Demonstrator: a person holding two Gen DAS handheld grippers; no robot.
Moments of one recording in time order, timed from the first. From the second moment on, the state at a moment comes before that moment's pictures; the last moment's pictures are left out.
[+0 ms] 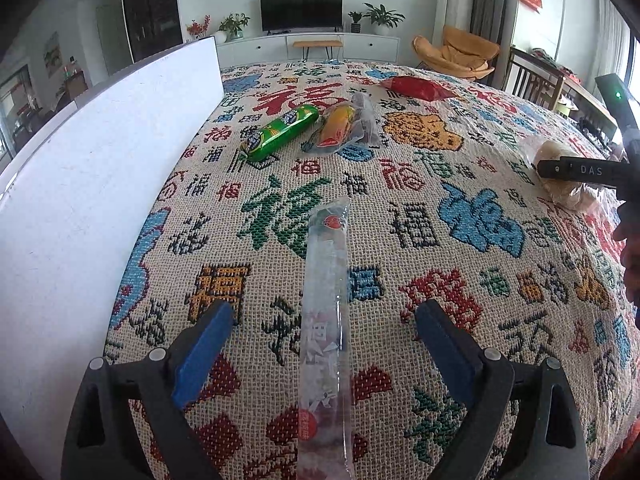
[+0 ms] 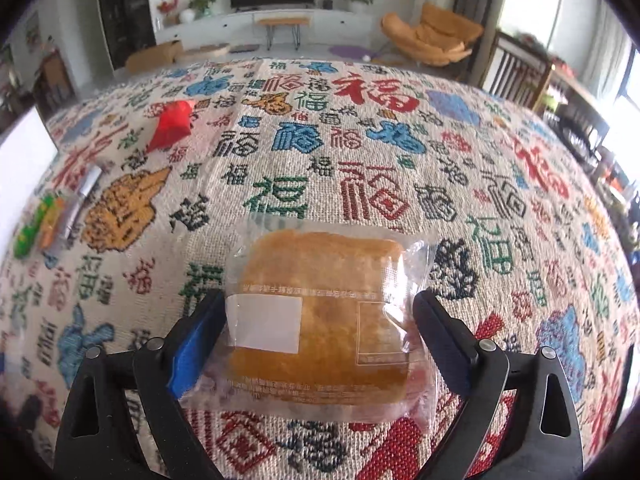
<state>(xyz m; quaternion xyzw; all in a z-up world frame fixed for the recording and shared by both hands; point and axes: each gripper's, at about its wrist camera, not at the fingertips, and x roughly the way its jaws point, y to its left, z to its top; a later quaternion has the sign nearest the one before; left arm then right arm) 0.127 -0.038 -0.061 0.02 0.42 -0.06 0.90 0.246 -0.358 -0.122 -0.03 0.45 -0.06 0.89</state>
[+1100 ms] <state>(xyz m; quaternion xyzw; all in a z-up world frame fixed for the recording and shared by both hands) 0.093 -0.009 -0.048 -0.07 0.45 -0.10 0.89 0.190 -0.401 -0.119 0.08 0.35 0.01 0.93</state>
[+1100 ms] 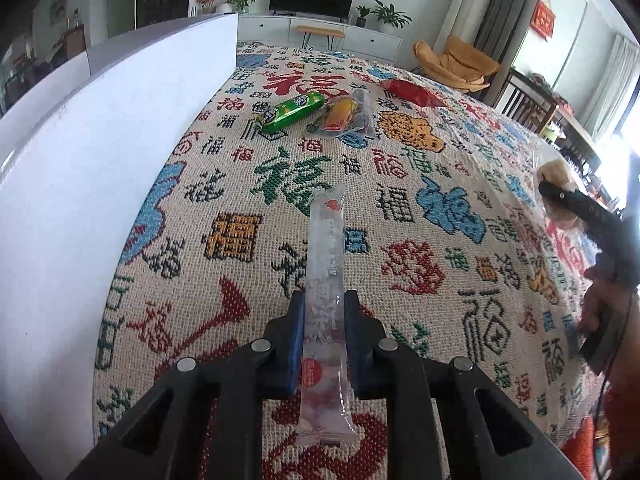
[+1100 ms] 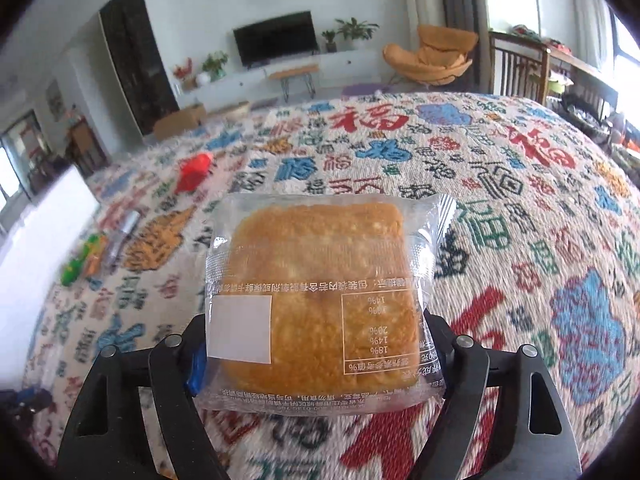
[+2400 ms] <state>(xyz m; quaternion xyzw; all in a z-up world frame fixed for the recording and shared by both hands) 0.042 0.247 0.080 -0.22 0.34 0.15 0.90 0.208 0.008 -0.007 0.04 0.46 0.50 0.73</state>
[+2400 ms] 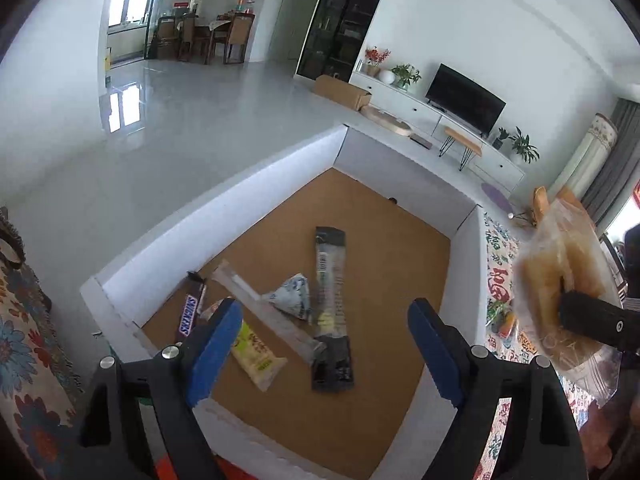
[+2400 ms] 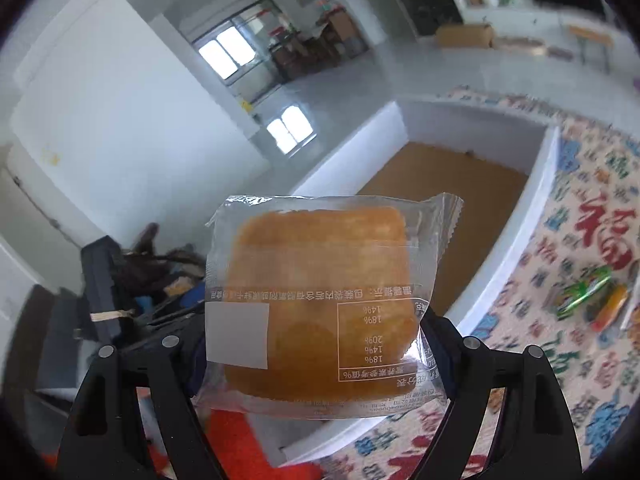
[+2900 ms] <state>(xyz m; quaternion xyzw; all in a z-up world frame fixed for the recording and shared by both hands) 0.017 0.265 0.079 -0.23 0.32 0.19 0.90 0.212 0.045 -0.026 -0.04 0.41 0.48 0.77</state>
